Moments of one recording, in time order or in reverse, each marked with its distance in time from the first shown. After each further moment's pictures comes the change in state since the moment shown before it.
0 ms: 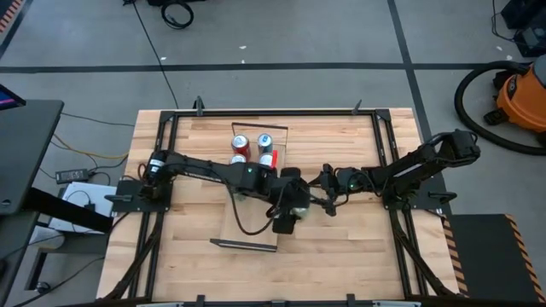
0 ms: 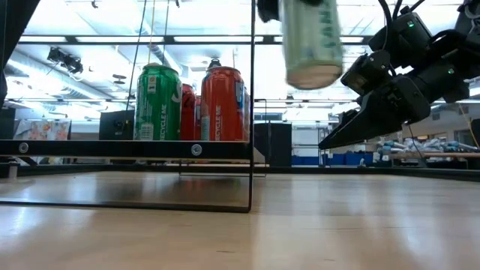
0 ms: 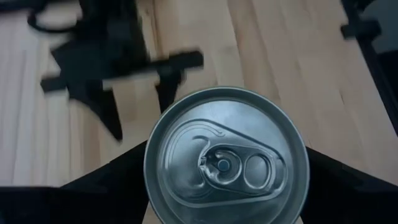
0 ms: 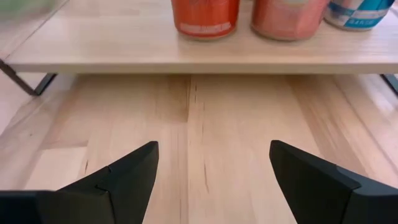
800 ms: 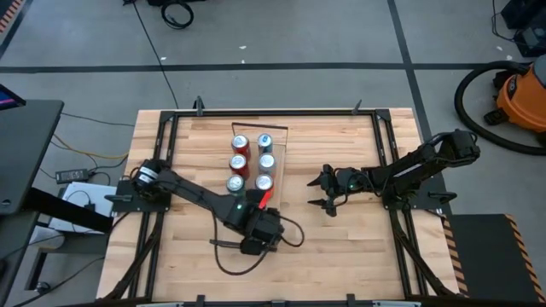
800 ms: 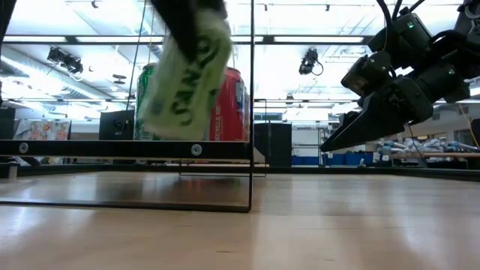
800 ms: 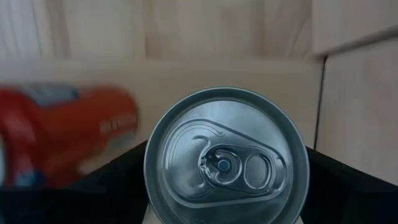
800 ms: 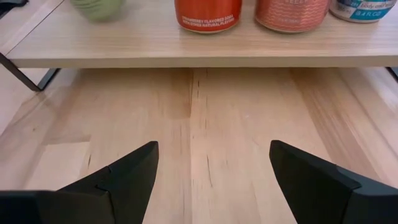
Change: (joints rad) left arm -0.194 -0.051 -0.195 -0.326 -0.190 -0.291; right arm 0.002 0.001 0.000 -0.017 -0.010 0.008
